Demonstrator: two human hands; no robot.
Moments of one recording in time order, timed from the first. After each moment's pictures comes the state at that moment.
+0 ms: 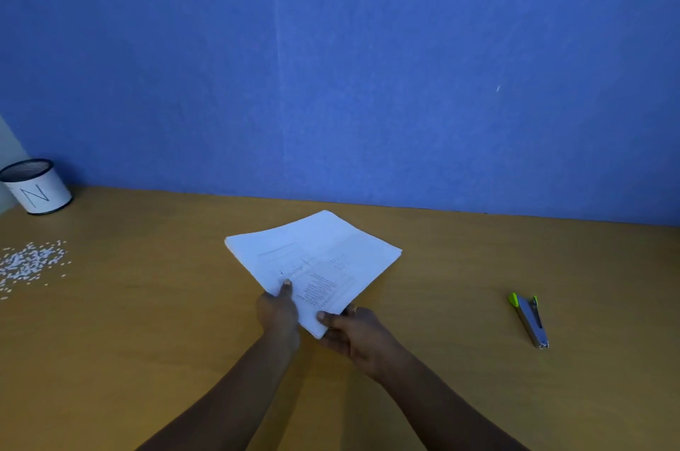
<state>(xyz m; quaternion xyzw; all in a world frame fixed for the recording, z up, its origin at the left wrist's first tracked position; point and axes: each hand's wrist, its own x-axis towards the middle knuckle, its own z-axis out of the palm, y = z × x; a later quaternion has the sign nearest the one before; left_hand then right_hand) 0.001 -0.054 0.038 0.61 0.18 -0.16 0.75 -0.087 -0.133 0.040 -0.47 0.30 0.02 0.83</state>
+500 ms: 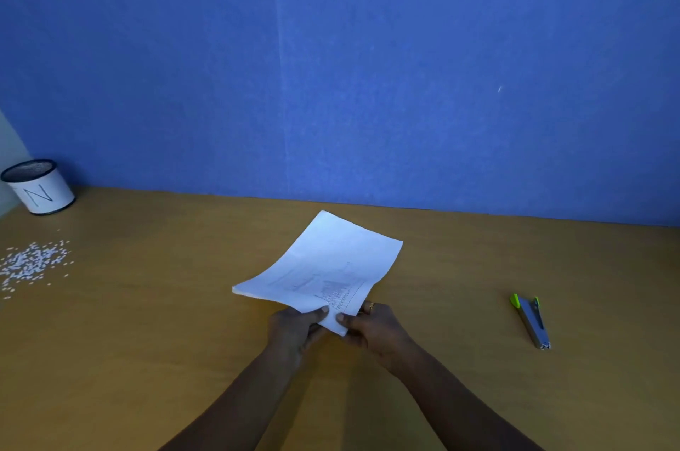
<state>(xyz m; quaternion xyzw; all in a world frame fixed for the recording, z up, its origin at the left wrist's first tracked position) -0.021 -0.044 0.036 0.59 0.11 -0.32 0.73 -0.091 -0.156 0.030 -0.55 0.34 -0.01 0.77</state>
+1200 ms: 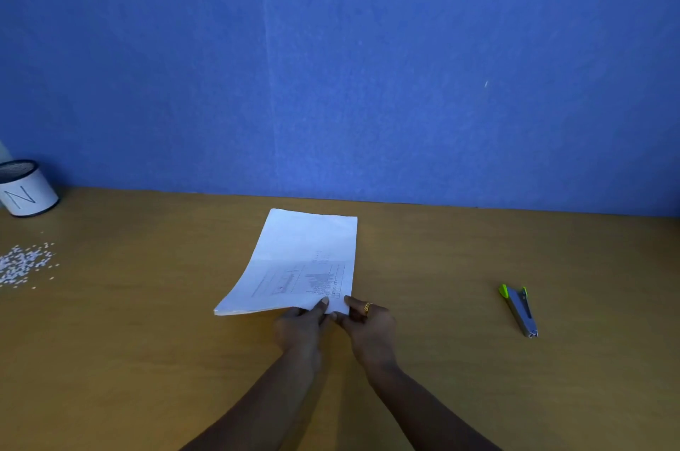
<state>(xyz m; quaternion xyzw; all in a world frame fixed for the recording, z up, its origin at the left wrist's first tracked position) -0.043 -0.067 0.031 0.59 0.17 -0.22 0.76 -0.099 -0.133 0.021 -0.73 0.38 -0.18 0.53</state>
